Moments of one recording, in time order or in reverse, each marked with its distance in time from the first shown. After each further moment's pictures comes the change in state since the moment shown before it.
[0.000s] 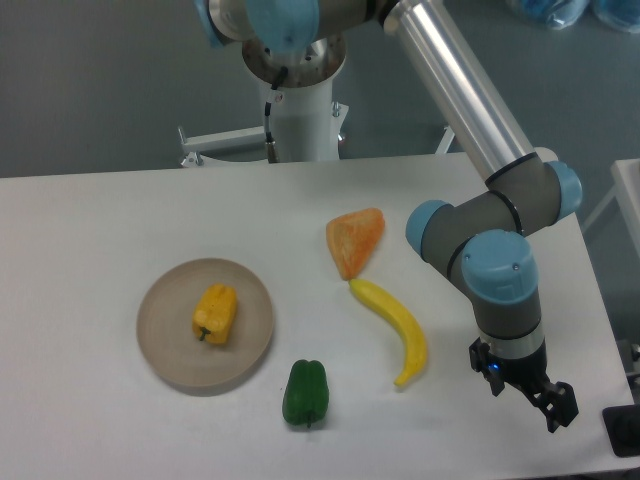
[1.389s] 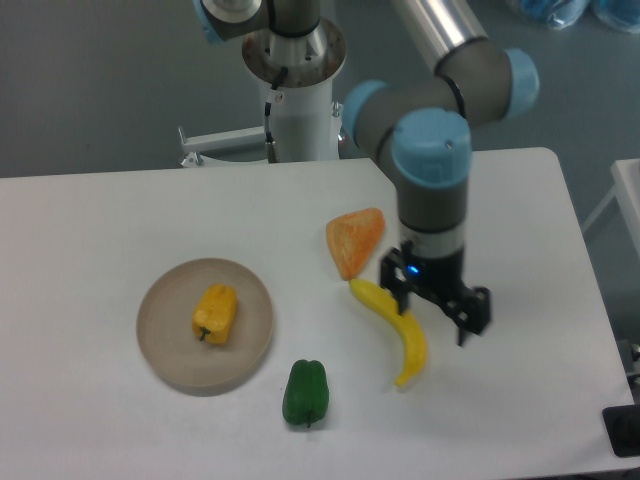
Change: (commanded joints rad) arm -0.097 0.477 -0.415 -0.291 -0.253 -0.480
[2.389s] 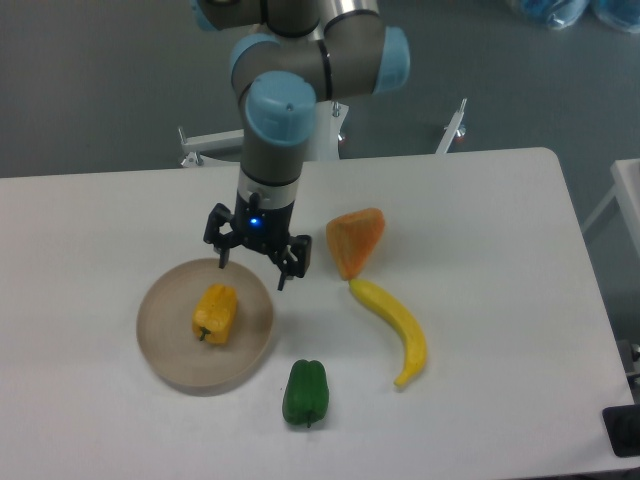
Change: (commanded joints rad) arm -0.224 0.077 -0.364 0.296 -0.094 -0.324
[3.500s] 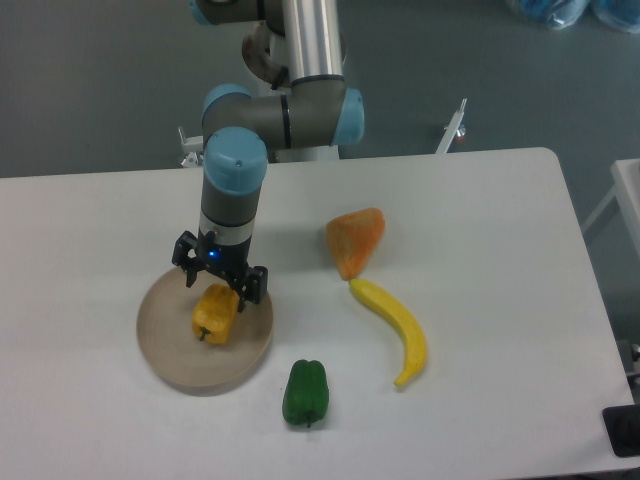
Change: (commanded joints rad) arm -0.075 -0.109 -0.006 0.054 0.034 -0.002
